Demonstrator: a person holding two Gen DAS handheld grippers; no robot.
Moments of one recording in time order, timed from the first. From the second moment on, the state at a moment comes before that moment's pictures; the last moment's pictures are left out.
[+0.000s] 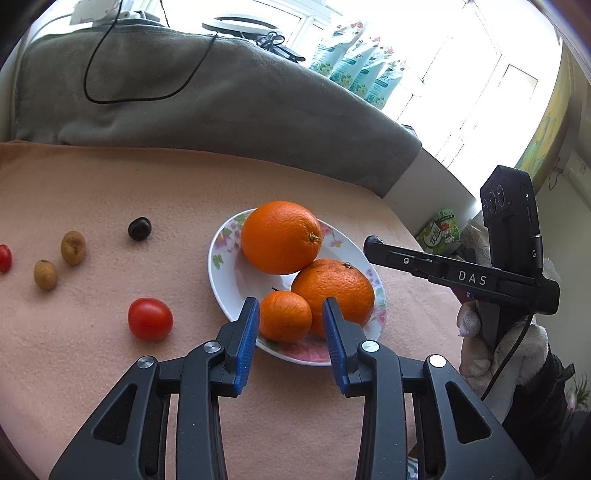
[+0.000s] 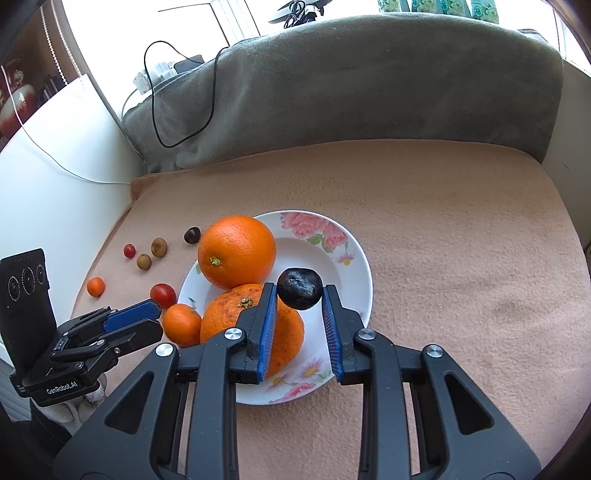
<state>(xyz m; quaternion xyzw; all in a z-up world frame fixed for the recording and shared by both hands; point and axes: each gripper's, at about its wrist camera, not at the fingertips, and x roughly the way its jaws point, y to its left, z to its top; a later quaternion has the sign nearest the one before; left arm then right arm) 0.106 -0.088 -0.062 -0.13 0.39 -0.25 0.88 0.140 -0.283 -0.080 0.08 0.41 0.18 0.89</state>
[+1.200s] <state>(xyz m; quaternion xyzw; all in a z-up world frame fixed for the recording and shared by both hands) 0.088 -0.044 -0.057 -0.11 0.37 -0.17 0.91 0.129 -0.268 -0.053 0.10 0.38 0.19 0.90</state>
